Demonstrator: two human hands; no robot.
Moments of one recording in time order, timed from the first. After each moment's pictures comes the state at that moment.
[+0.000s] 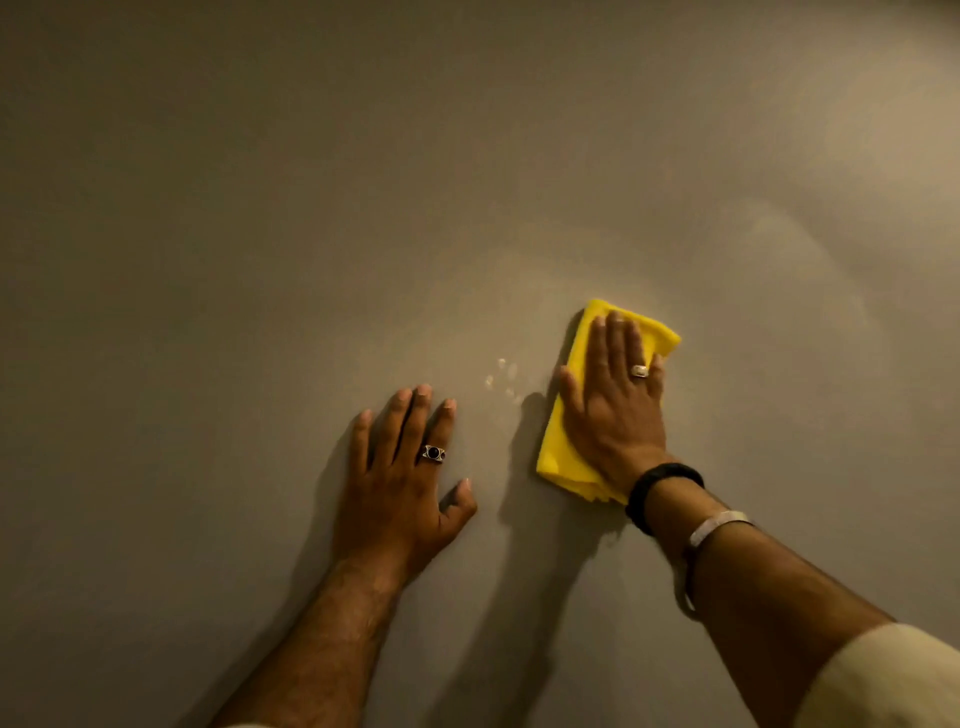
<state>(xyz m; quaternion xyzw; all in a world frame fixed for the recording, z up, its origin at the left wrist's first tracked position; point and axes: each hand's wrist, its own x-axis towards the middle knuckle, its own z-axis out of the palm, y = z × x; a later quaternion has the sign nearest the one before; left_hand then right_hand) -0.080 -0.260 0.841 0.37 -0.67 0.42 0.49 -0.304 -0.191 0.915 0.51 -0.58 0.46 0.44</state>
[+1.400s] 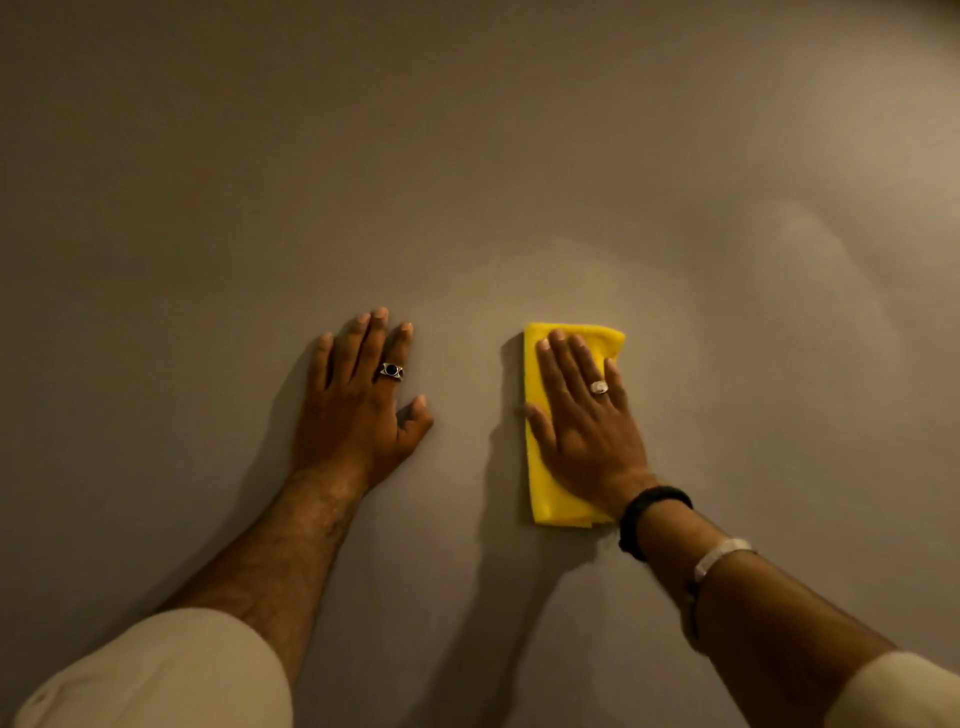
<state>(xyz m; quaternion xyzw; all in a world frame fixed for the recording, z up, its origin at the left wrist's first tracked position) 0.013 -0.279 0.886 0.37 -0.64 0.41 0.53 -0.229 -0.204 0.874 0.55 -0.54 0.36 0.53</state>
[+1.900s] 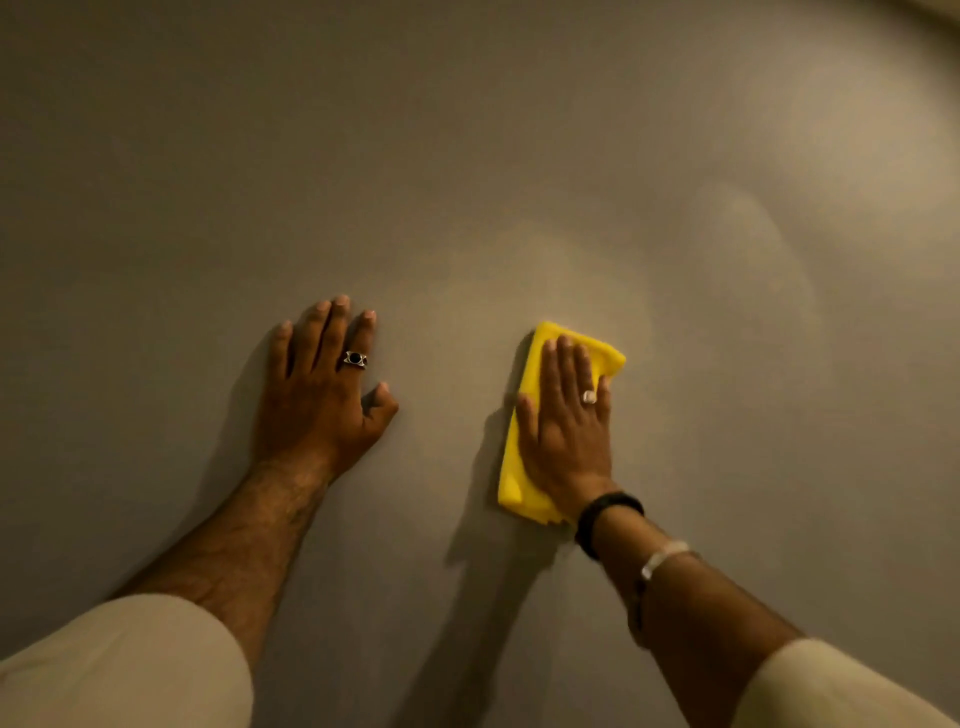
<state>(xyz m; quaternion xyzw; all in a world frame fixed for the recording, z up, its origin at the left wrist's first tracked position) 0.014 -0.280 0.883 0.36 -0.65 0.42 0.53 -0.227 -0.202 0.844 0.48 -0.60 0.46 0.45</state>
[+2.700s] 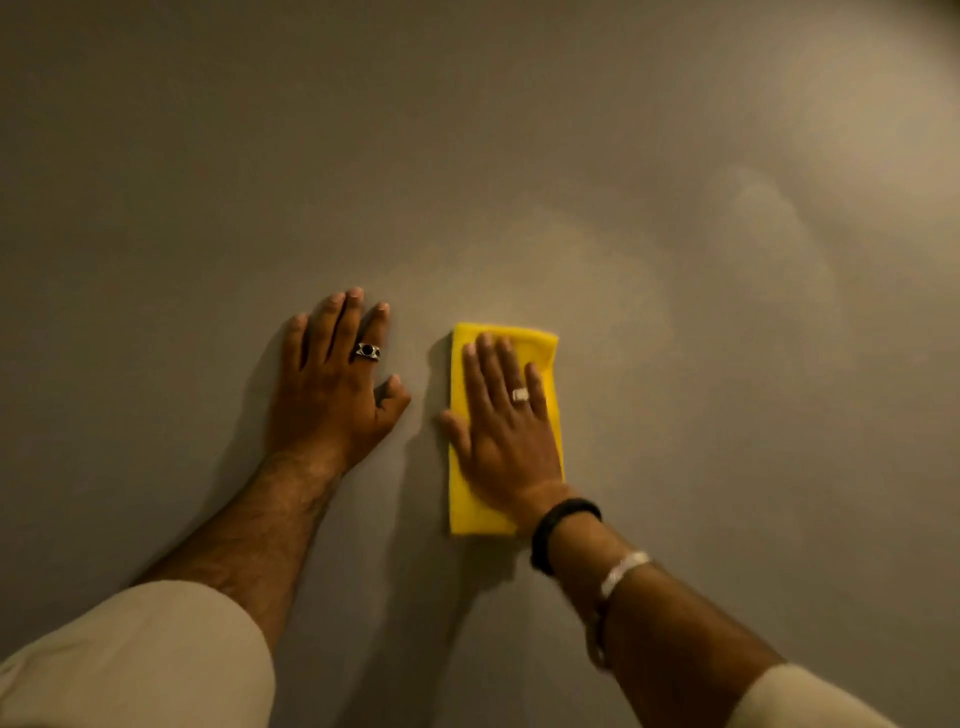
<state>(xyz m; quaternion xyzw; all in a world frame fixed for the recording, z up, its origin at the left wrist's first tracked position) 0.020 -0.281 0.882 0.34 -0.65 0.41 0.53 -0.164 -0.225 0.830 0.55 -0.53 0.39 0.51</state>
